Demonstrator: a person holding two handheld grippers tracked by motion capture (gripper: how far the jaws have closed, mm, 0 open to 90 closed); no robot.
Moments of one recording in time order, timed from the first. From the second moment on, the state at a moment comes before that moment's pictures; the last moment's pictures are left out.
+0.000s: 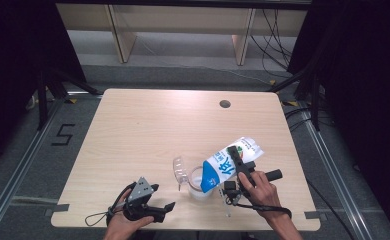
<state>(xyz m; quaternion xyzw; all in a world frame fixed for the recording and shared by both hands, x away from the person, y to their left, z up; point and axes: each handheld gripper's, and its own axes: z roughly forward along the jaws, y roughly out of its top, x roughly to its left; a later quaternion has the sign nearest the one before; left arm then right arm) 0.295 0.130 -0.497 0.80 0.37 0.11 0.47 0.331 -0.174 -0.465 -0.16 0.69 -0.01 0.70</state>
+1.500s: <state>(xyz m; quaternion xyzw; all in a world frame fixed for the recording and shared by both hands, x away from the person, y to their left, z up) 0.295 0.130 -0.496 0.80 0.37 0.11 0.47 0.331 -0.175 -0.468 -0.16 0.69 -0.01 0.71</state>
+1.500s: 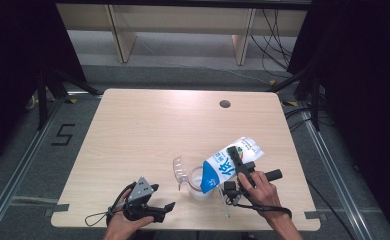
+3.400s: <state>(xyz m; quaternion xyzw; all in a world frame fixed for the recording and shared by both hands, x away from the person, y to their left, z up) 0.296 0.131 -0.497 0.79 0.37 0.11 0.47 0.330 -0.174 -0.468 -0.17 0.69 -0.01 0.71</state>
